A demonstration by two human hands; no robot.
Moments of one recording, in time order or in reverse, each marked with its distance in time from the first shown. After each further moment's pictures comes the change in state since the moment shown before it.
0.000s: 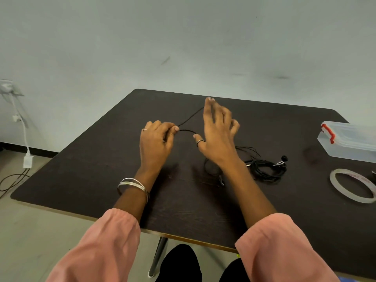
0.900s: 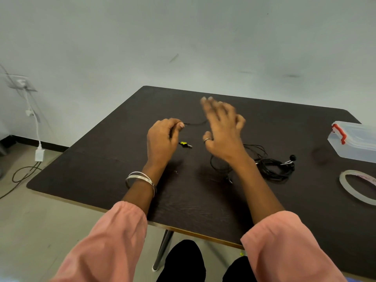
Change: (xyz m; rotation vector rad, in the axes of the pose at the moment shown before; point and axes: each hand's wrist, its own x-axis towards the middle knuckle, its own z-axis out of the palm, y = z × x) left_hand -0.001 0.000 -0.005 -0.110 -0.037 -0.055; right_hand 0.000 0.005 0.005 0.023 0.050 -0.135
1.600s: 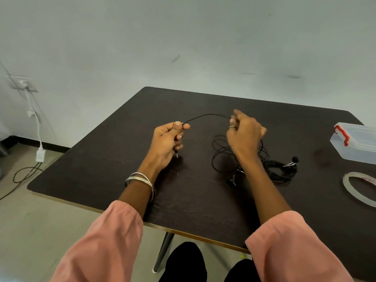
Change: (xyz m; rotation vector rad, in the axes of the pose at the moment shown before) left_hand 0.007 0.012 -0.002 -0.961 -0.288 -0.782; right_hand 0.003 0.024 -0.001 0.257 0.200 0.490
